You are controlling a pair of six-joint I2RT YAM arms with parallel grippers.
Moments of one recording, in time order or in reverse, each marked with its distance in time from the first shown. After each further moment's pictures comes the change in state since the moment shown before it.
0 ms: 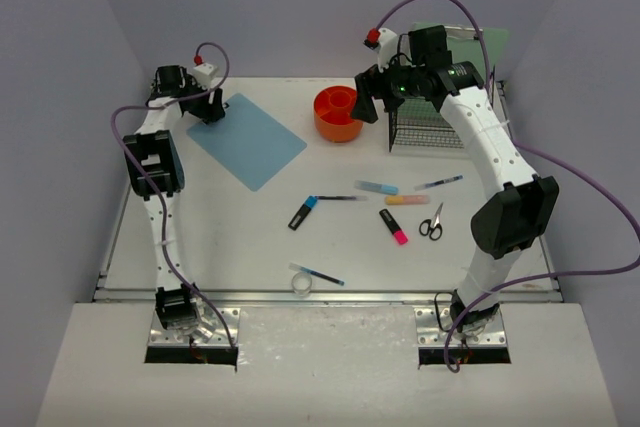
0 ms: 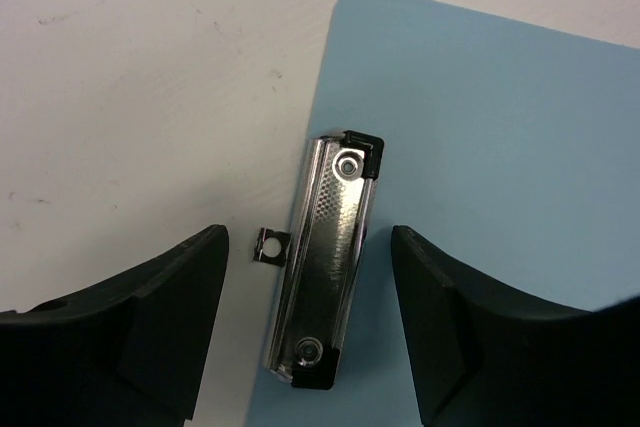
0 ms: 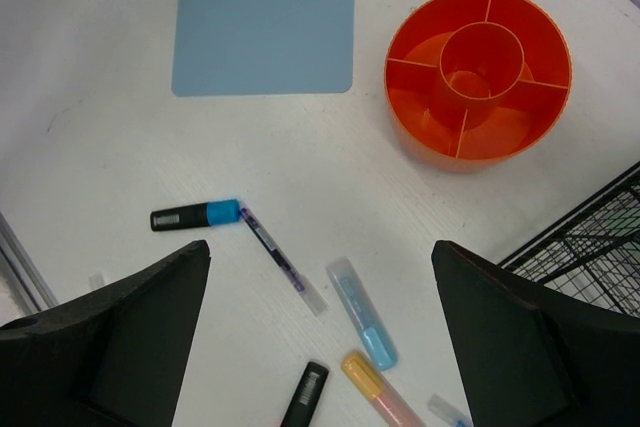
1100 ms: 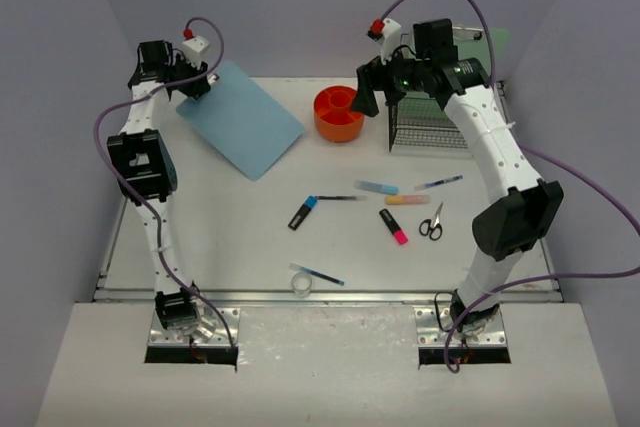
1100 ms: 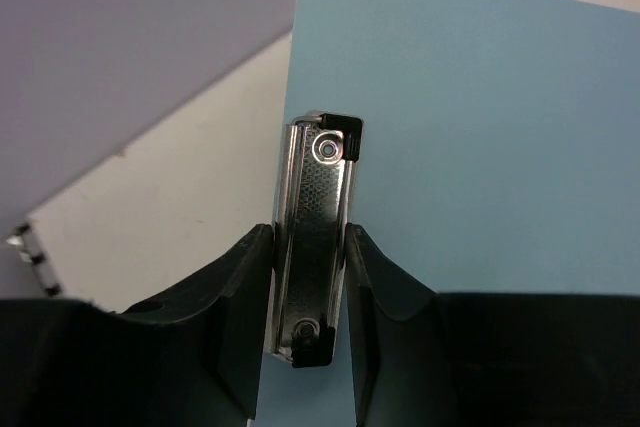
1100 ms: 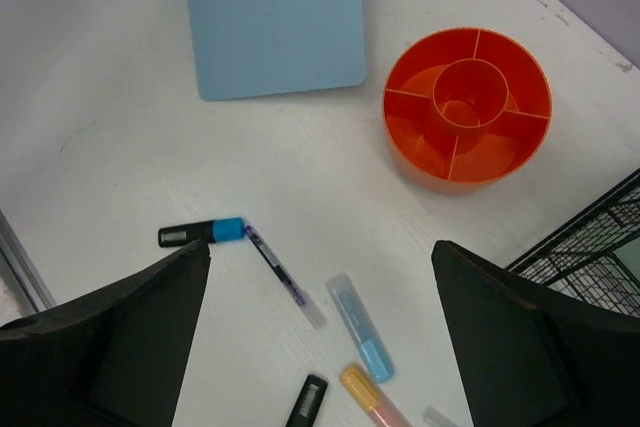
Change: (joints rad) left arm 0.008 -0.204 -0.029 -0.042 0.037 0.093; right arm 0.000 -0.017 0.046 0.004 -0.011 0.016
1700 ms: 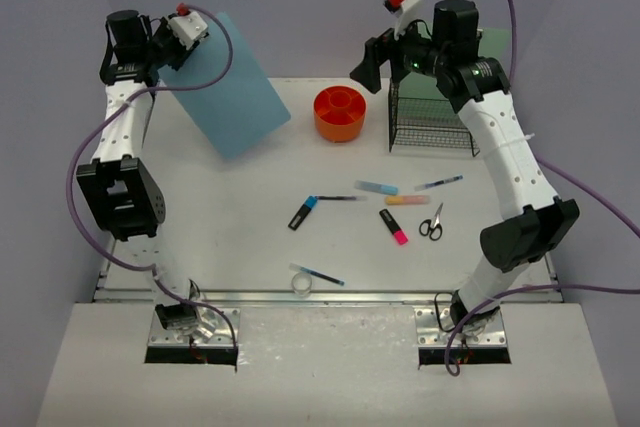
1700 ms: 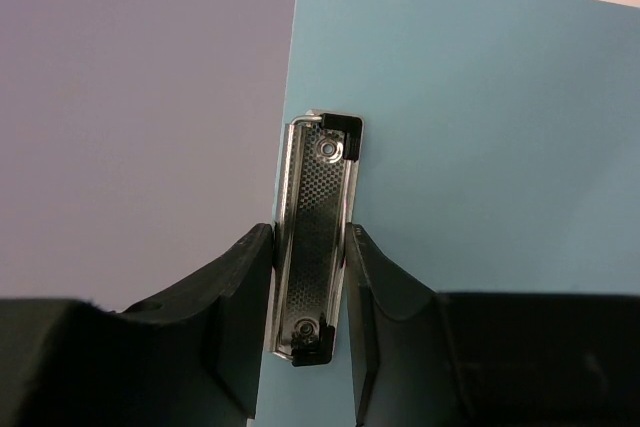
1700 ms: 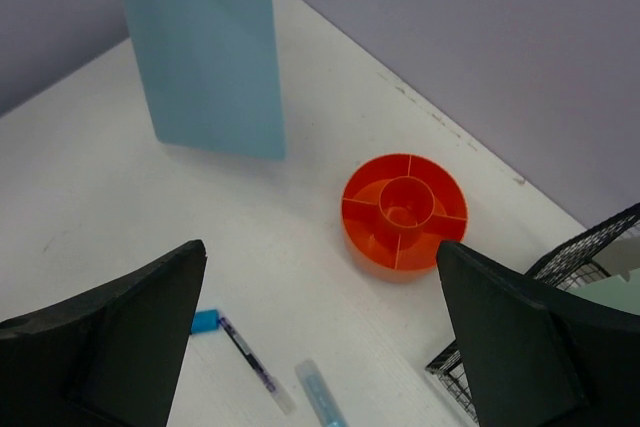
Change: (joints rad) left arm -0.032 -0.495 -0.322 0.201 0.043 0.304; right arm 0.001 -0.087 0.028 0.197 0.039 0.070
